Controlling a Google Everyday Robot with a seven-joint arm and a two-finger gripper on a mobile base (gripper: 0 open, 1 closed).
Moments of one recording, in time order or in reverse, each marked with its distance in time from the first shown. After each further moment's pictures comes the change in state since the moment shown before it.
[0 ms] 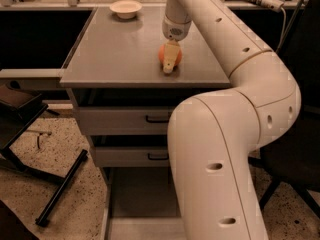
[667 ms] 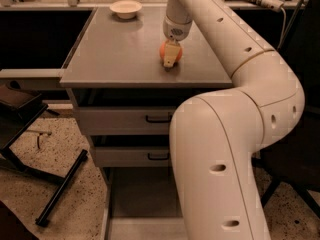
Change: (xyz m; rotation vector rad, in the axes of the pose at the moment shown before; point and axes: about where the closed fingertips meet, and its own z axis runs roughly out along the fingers) arm 0.001 -0.001 -0.002 0.011 0.000 0.001
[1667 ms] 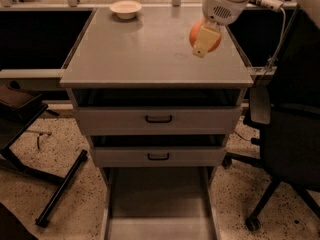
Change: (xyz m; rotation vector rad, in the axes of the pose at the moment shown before) arm 0.048 0.090 -0.167 0.173 -0.056 0.175
